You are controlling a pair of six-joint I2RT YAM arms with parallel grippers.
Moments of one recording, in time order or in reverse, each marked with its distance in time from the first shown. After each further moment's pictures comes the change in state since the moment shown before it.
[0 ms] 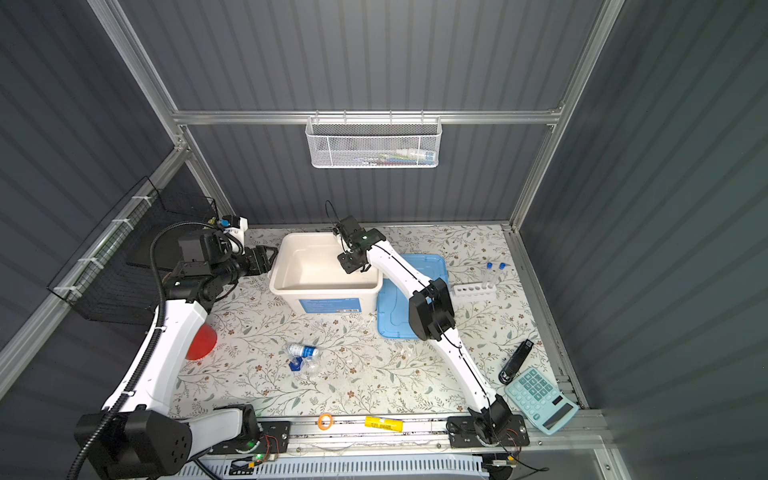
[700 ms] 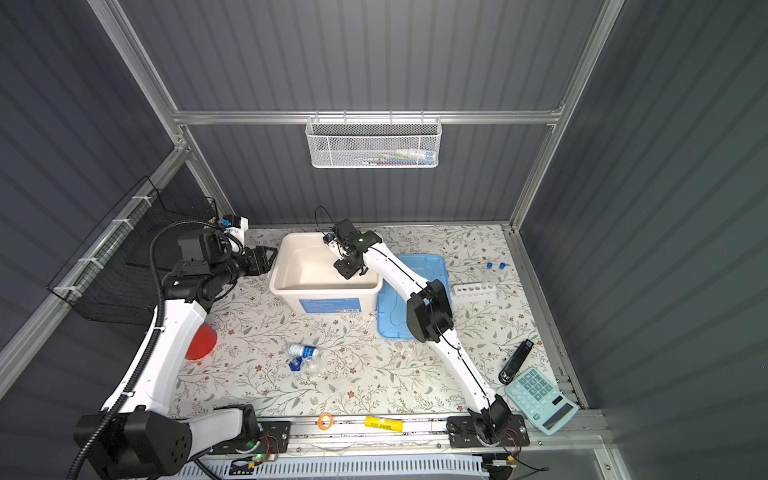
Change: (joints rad) left arm 0.000 0.002 0.009 -0.021 -0.004 0.041; right arm 0.025 0.002 0.000 -0.030 -0.040 -0.173
